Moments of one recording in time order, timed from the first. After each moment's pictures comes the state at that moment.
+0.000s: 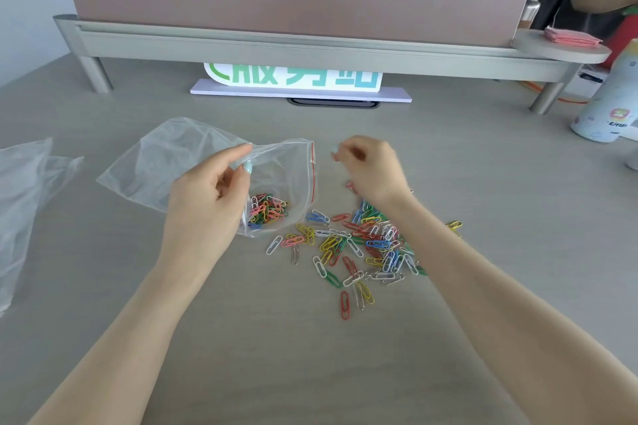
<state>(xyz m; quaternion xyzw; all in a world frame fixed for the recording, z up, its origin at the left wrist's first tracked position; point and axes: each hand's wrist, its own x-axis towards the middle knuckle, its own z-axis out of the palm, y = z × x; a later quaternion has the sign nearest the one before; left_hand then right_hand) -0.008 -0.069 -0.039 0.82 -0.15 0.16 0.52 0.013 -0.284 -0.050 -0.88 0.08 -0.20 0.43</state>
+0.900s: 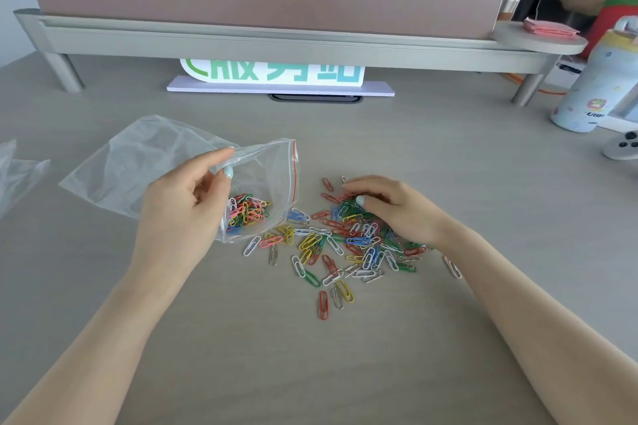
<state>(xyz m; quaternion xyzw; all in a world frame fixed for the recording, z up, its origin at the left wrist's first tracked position) -0.013 -0.074 -0.040 0.84 -0.15 0.15 0.50 -0.046 -0.341 -0.069 -0.92 -0.03 -0.01 0.38</state>
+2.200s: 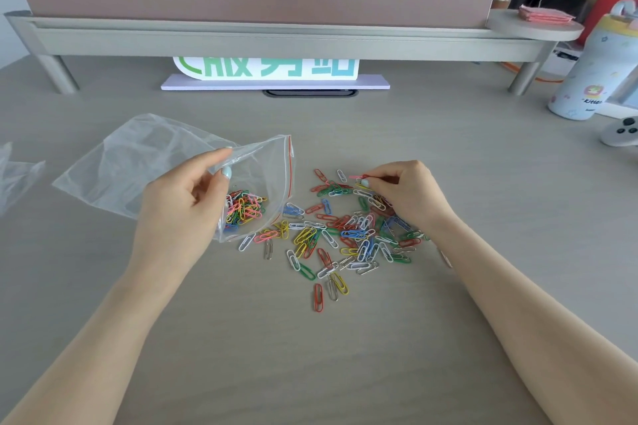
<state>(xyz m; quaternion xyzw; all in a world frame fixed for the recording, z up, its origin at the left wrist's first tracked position) -0.018 -0.078 -0.040 0.84 -0.16 0.15 0.49 -0.049 -0.345 -0.068 -0.89 0.13 -0.15 0.41</state>
